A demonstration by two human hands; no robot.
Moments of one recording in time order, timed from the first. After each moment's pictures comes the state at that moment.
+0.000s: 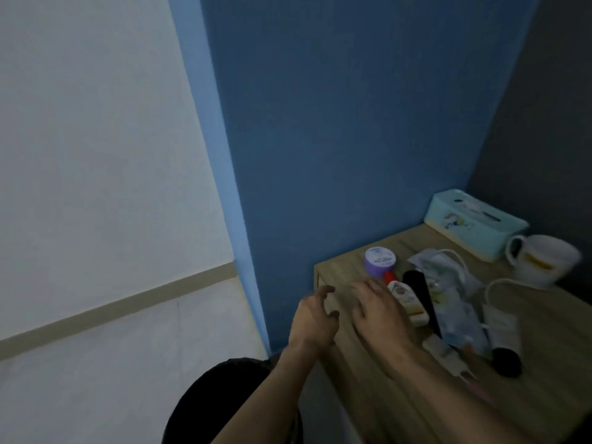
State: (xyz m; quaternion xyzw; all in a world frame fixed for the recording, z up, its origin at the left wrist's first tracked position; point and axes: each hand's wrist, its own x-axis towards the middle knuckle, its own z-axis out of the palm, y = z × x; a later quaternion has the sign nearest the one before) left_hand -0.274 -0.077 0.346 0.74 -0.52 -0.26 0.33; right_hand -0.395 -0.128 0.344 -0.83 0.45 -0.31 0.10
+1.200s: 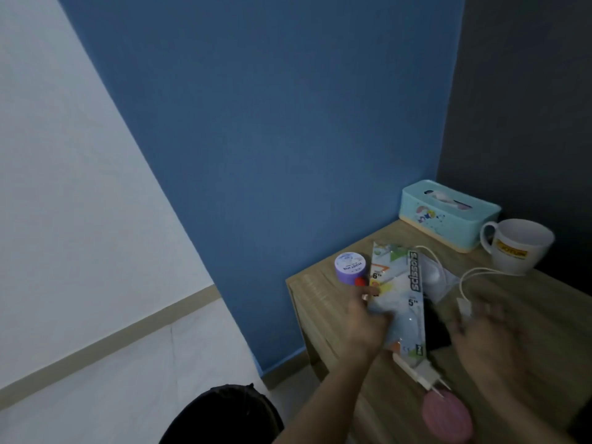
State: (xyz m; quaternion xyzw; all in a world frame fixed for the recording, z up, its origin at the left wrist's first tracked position) left_hand -0.409 -0.155 0.338 0.66 -0.43 -0.40 0.46; right_hand -0.573 -0.174 0.315 -0.64 0.73 -0.23 0.07
